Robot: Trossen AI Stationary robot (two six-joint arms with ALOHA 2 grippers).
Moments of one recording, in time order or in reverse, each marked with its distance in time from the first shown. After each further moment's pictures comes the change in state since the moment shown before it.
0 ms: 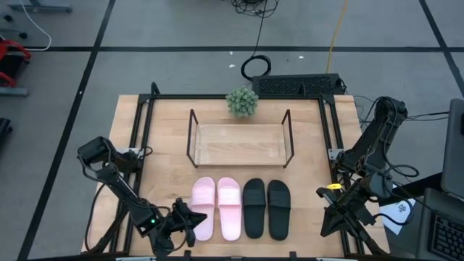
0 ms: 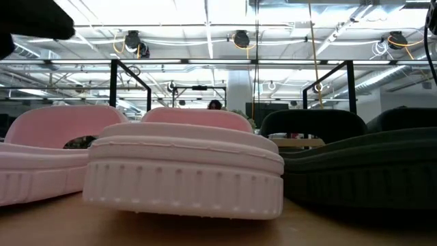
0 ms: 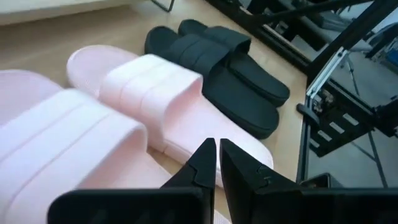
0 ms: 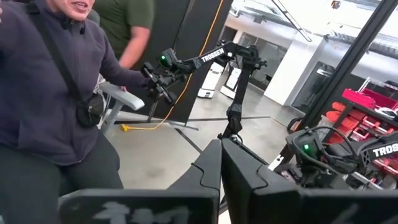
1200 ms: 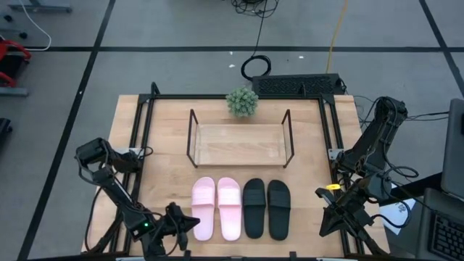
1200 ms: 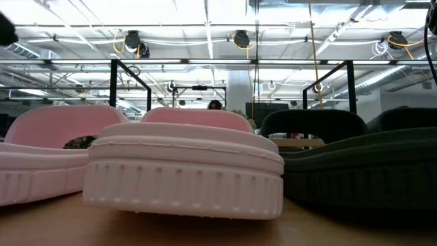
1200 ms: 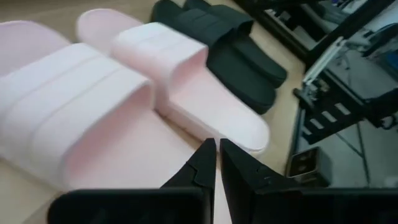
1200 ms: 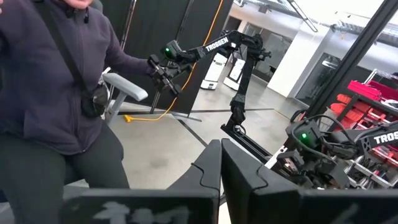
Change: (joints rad) left arm -0.067 -0.001 0.000 -0.128 0.029 -0.202; right arm 0.000 0.000 0.000 -0.043 0.000 0.011
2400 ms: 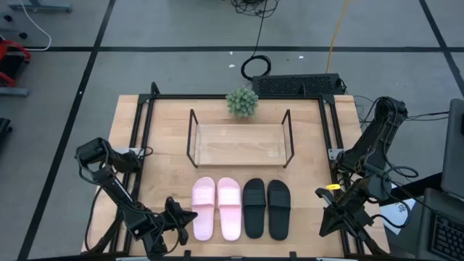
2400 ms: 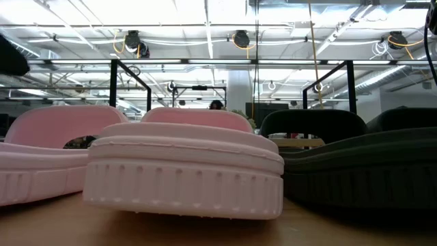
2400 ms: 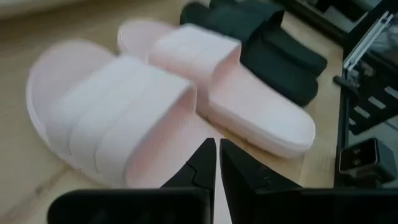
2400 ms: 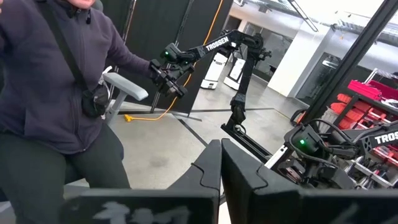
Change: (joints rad) left arm 0.010 0.000 0.000 -0.150 -0.014 0.019; right arm 0.000 0.000 0.000 -0.002 0.000 0.000
